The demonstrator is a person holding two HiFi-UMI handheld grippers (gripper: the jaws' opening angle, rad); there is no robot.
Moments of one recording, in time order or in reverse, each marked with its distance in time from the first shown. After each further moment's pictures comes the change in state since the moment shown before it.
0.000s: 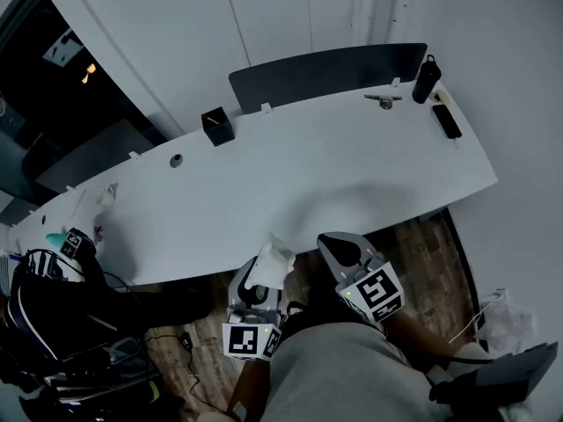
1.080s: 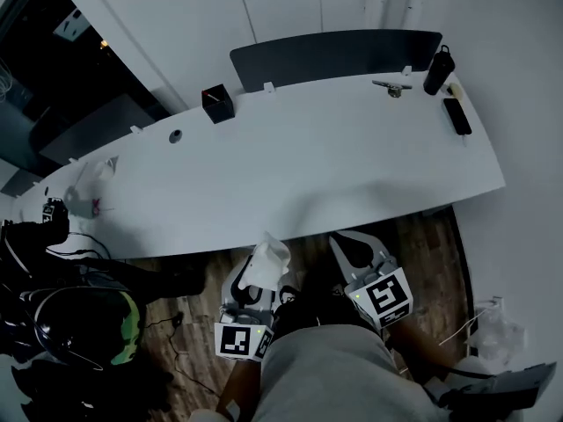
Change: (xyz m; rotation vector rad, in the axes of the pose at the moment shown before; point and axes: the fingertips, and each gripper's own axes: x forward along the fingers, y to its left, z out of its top) left arm -0.013 -0.038 -0.020 0.019 0.064 0.066; right arm -0.047 -0.031 -0.031 0.005 0.030 0.010
